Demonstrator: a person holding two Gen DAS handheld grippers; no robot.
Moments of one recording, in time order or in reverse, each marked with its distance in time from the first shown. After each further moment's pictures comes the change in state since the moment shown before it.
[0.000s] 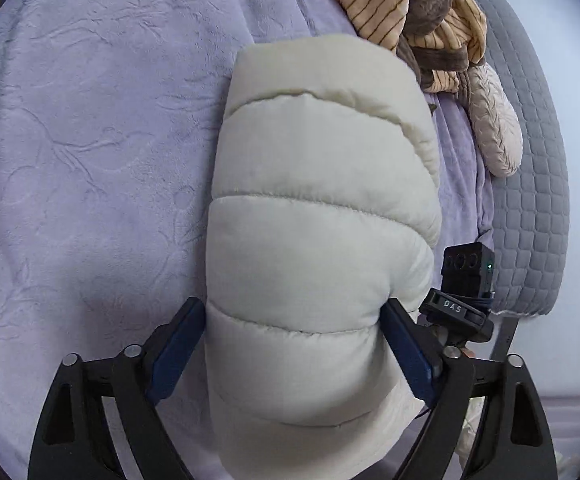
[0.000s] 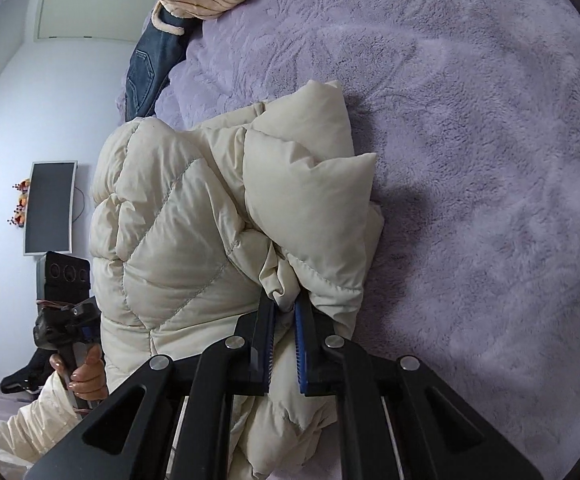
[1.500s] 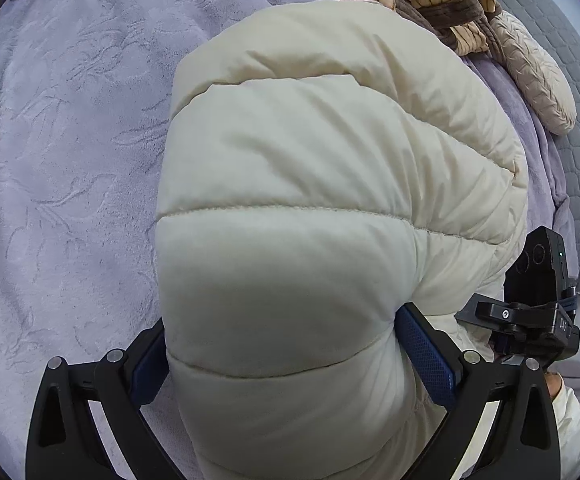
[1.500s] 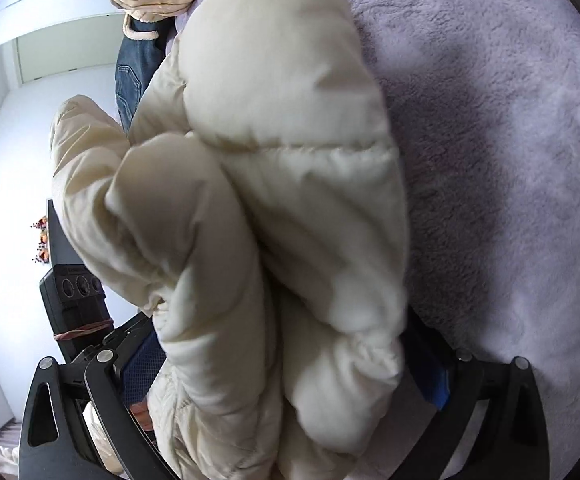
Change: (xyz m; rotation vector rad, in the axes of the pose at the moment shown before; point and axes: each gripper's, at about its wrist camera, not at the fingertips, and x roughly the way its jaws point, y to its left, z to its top) left arm 0.059 -0.057 0.011 0.144 -0.073 0.314; right arm 0.039 -0.004 -0.008 0.178 0.046 0.126
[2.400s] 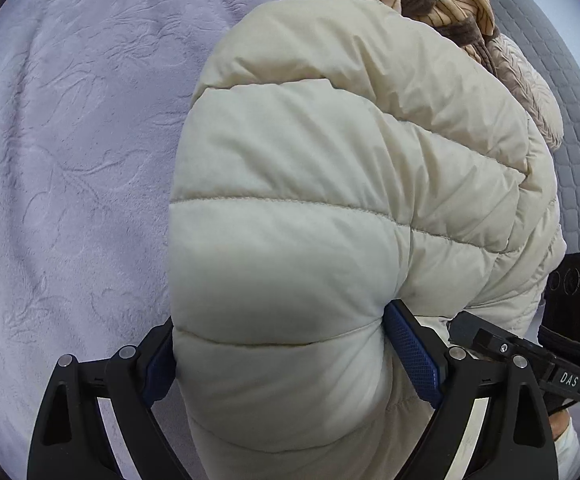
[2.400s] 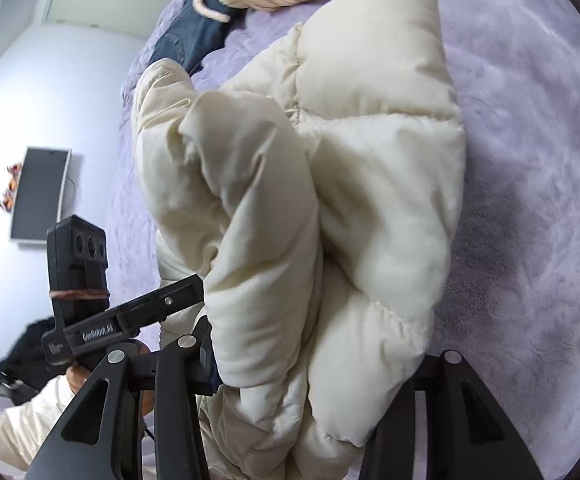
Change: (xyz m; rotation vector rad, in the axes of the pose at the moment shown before) left arm -0.029 0.031 -0.021 -0.060 -0.029 -0.072; right arm -0.020 0.087 -0.070 -0.265 -0.104 -0.215
